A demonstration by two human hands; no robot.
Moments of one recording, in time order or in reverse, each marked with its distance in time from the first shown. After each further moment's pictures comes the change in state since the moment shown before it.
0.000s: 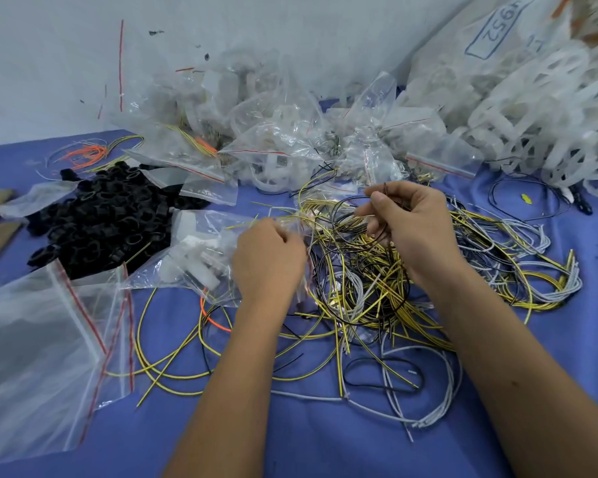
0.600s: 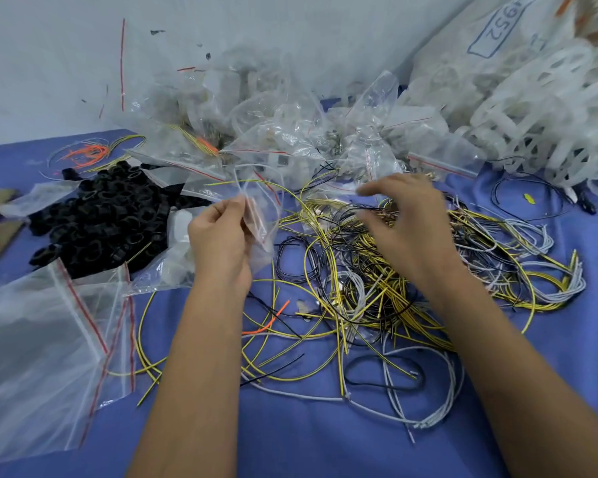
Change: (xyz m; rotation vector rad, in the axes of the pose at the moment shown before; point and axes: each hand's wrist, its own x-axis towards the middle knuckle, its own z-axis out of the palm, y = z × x) left_hand 0.031 -0.012 -0.029 -1.126 0.103 -0.332; right_hand -0.001 -0.004 -0.005 -0.827 -0.036 -0.576
